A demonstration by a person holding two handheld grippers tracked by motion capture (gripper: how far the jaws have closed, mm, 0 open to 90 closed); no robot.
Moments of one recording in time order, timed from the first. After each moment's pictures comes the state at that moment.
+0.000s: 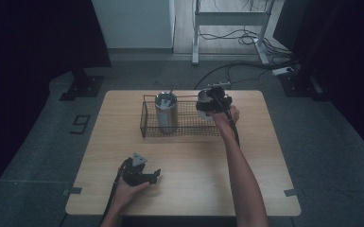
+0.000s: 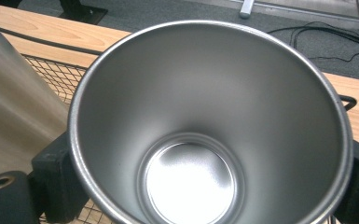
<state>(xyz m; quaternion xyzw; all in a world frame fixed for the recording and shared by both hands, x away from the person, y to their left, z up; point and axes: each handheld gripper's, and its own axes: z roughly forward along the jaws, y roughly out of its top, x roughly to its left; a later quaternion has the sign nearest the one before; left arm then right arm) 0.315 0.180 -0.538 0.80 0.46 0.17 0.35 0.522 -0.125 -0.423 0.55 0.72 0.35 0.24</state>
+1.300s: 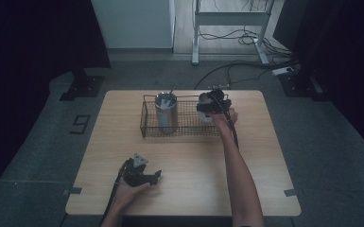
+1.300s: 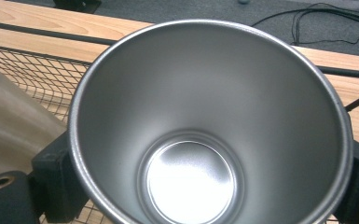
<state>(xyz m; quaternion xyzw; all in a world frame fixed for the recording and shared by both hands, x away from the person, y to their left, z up) 0.314 0.179 -0.540 0.80 0.46 0.16 0.34 0.539 -0.129 -0.449 0.57 0.72 0.34 0.22</state>
